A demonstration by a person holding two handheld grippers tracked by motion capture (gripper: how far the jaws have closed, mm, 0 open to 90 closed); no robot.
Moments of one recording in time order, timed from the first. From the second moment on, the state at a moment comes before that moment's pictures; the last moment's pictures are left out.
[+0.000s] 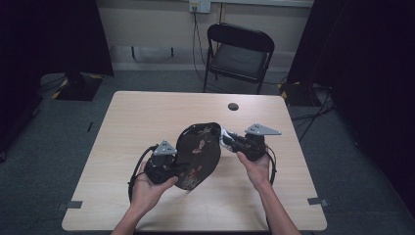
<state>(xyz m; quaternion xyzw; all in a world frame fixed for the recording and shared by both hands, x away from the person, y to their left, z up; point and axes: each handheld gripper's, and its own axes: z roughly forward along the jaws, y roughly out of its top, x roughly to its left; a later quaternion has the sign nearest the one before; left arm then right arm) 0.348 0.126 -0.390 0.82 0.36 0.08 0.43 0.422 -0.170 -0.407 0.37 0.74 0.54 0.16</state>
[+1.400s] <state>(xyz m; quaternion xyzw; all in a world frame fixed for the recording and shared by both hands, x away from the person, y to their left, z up) 0.349 0.122 -0.388 0.83 0.36 0.09 0.41 0.397 -0.107 -0.302 0.22 0.73 0.62 0.17</state>
